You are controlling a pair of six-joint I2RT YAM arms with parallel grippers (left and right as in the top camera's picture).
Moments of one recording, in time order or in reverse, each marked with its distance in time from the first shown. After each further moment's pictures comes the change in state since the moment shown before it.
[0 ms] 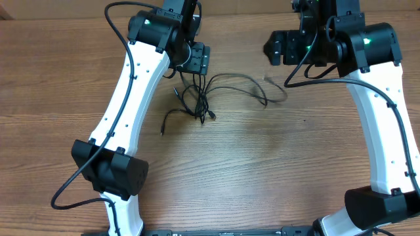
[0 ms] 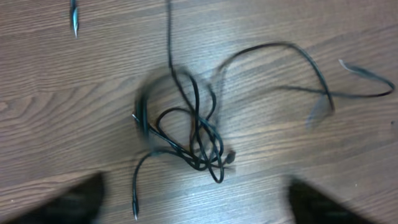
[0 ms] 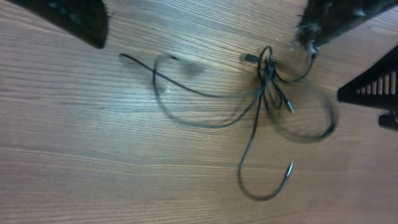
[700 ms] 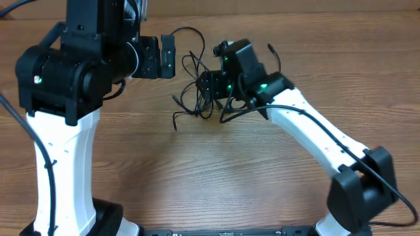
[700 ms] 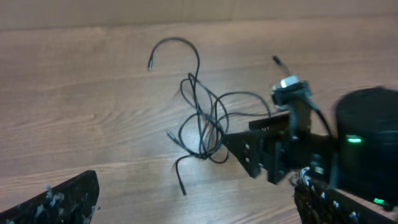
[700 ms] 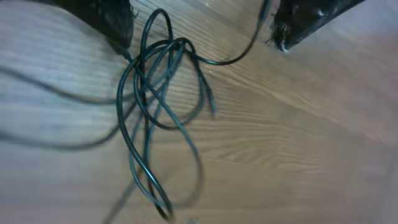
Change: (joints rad) left arm 0.072 -0.327 0.234 -0.214 -0.018 -0.012; right arm 0.354 0.068 -0.568 0.743 0.000 0.296
